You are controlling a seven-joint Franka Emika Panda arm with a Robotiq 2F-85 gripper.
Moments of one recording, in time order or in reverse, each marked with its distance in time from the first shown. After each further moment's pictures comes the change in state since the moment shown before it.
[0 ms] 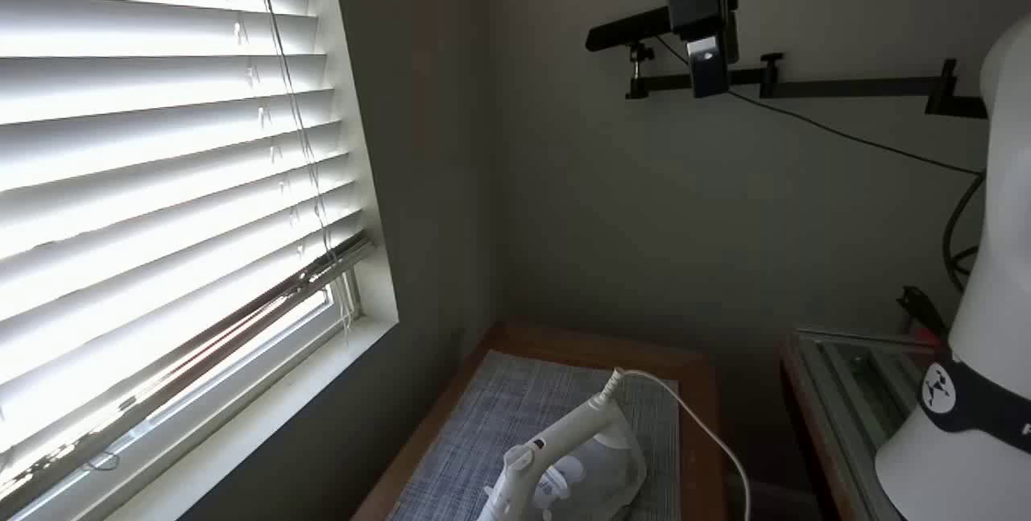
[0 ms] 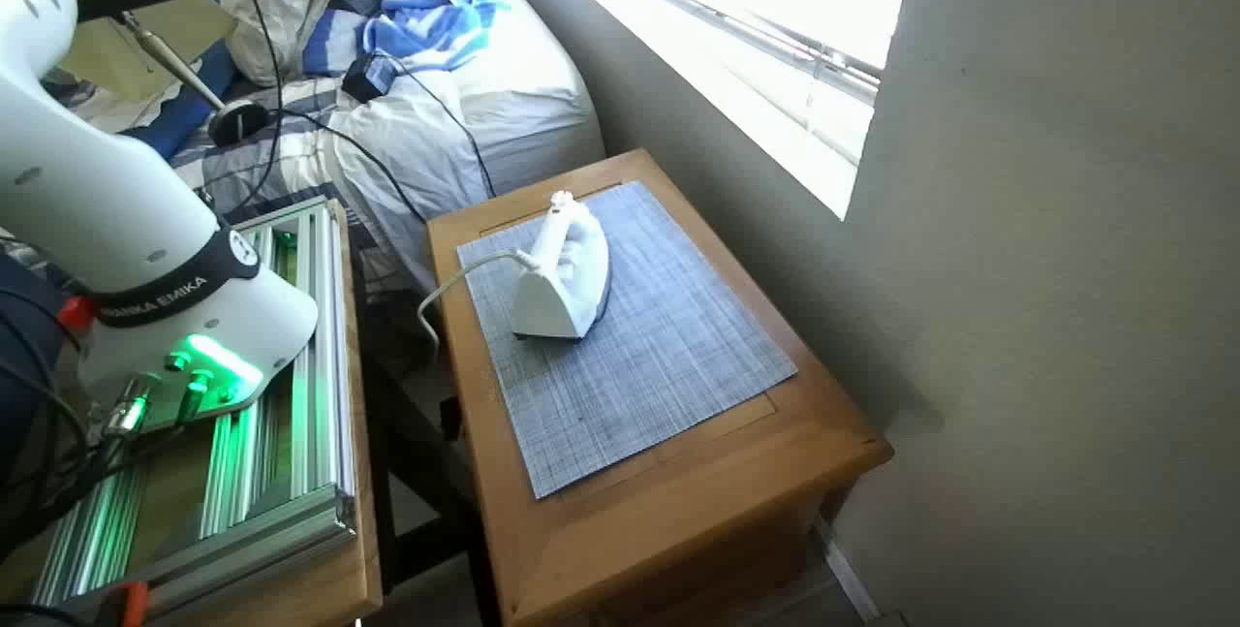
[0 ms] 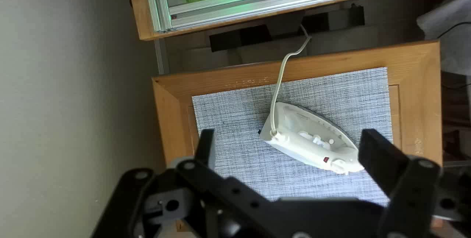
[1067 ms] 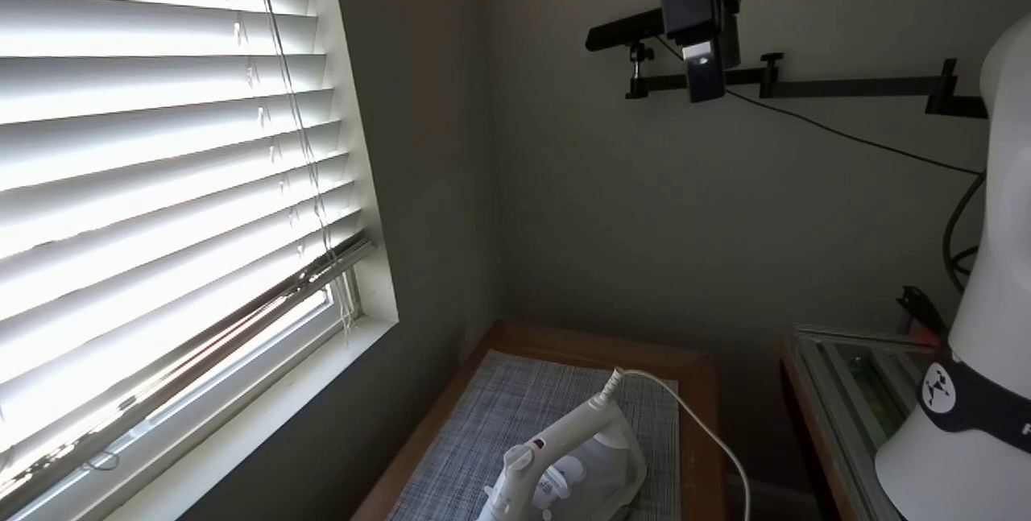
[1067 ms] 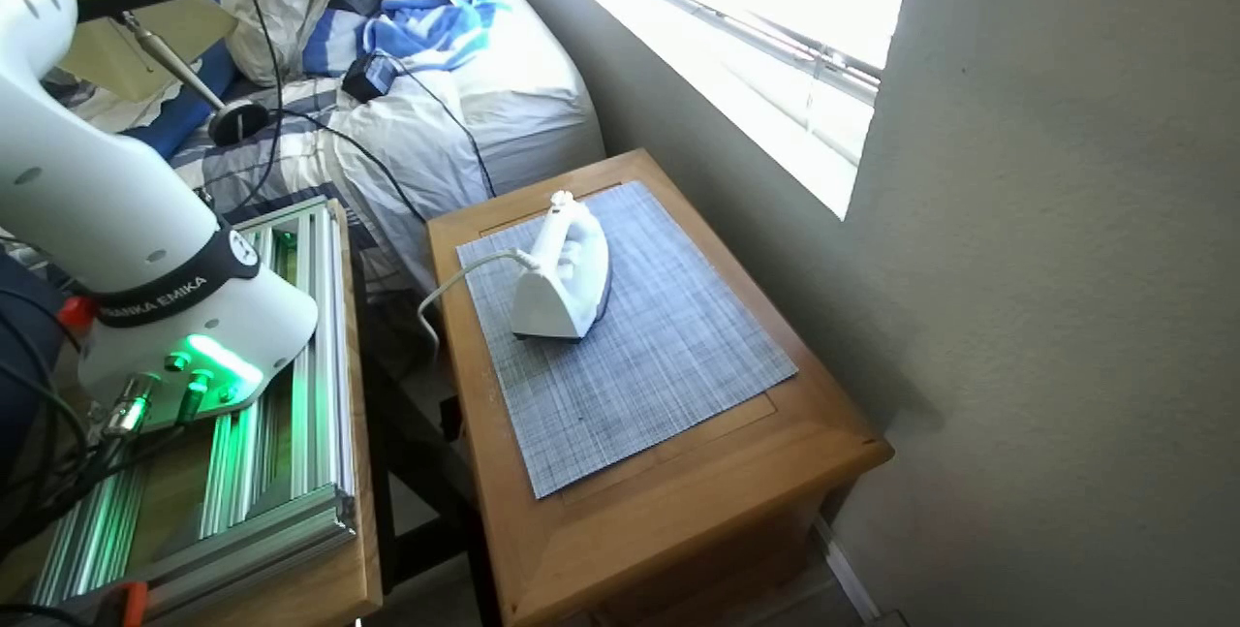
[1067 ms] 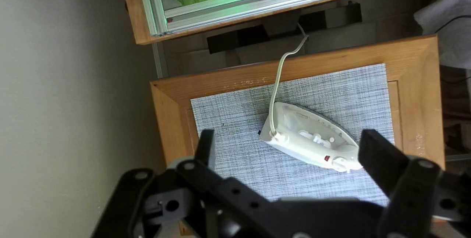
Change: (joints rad) arm 0.000 0.003 0.000 -0.005 0.010 0.007 0.040
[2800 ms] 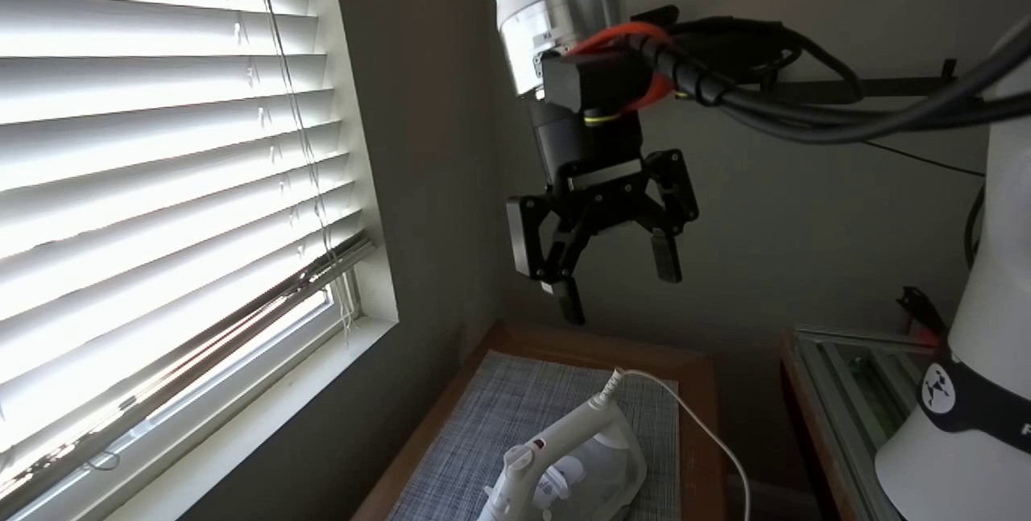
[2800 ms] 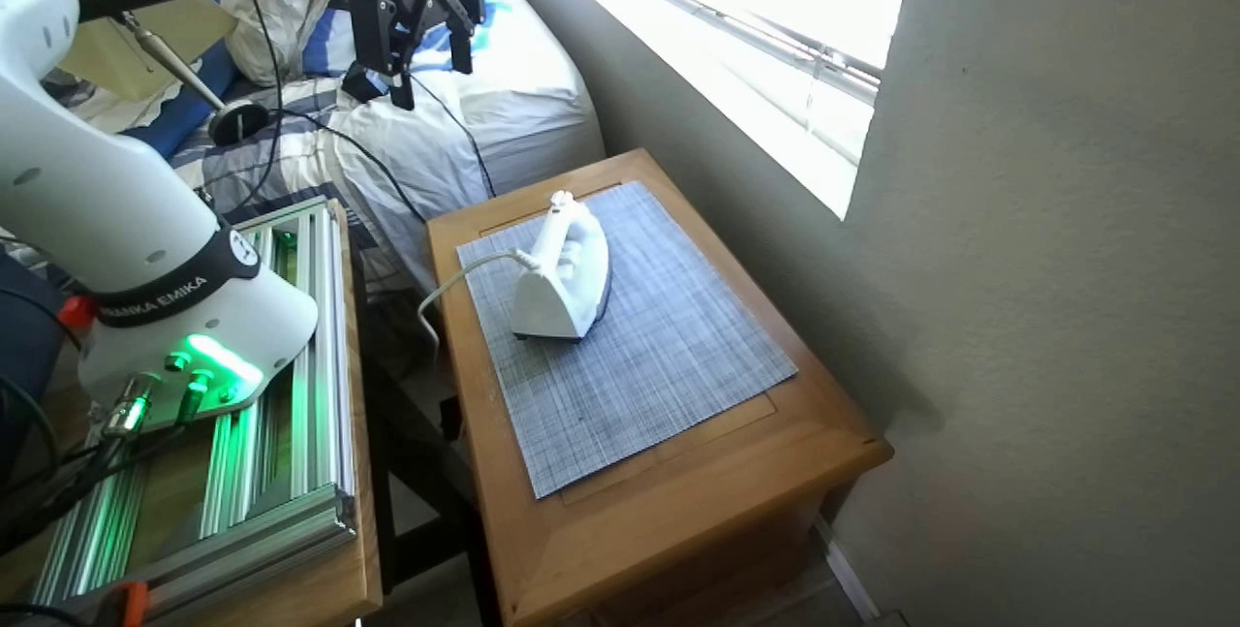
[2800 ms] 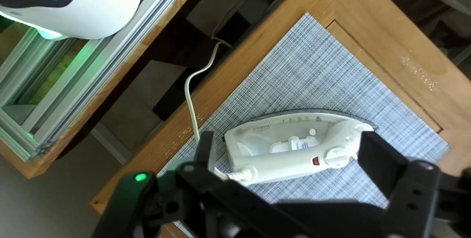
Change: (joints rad) arm -0.012 0.375 0.071 -0.161 0.271 0.503 0.564
